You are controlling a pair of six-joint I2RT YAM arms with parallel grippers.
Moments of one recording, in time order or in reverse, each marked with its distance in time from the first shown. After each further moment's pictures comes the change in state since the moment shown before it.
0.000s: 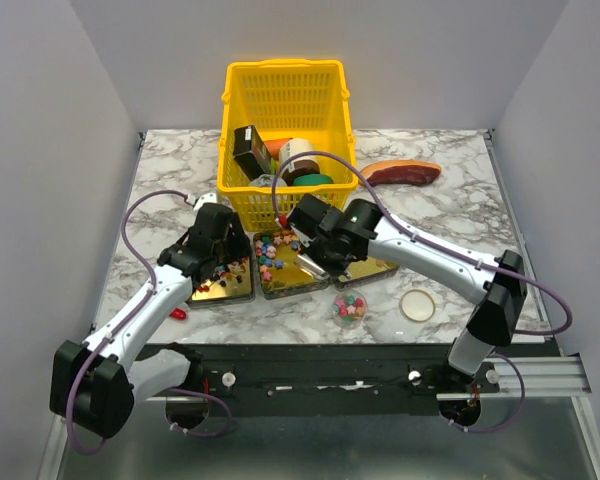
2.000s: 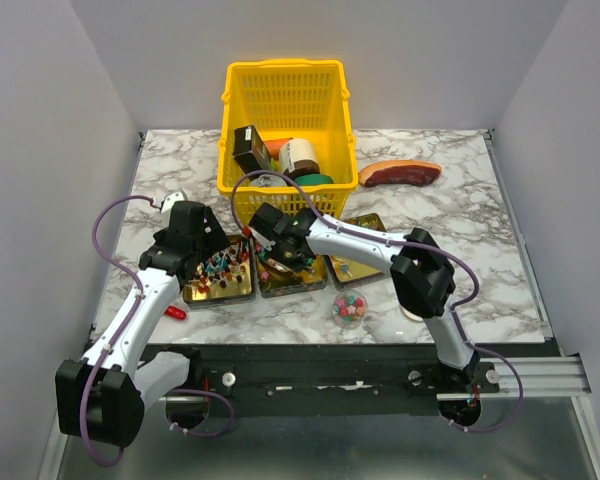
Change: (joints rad) left arm 0.198 -0.065 0.000 -0.061 -0.072 0.002; right arm -0.029 0.468 0.180 0.288 0.018 -0.220
